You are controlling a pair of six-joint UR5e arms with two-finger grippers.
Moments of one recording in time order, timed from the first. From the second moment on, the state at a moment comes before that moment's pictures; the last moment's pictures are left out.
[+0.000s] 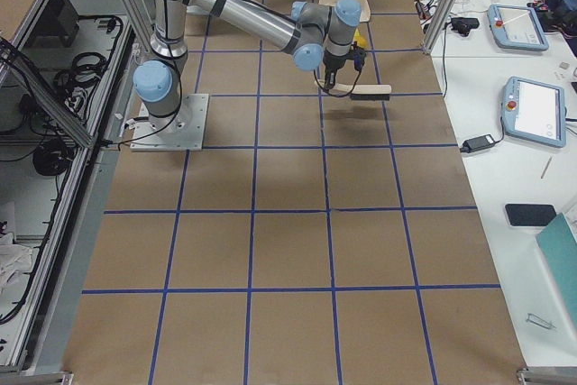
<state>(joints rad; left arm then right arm) -1.32 -2.09 -1.51 -1.15 1.58 1.66 1.55 -1.21 1.72 -1.98 -1.57 0.05</state>
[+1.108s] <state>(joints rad) -1.35 -2.09 -1.51 -1.15 1.64 1.64 1.84 -1.06 1.58 -1.94 -1.53 0.35</state>
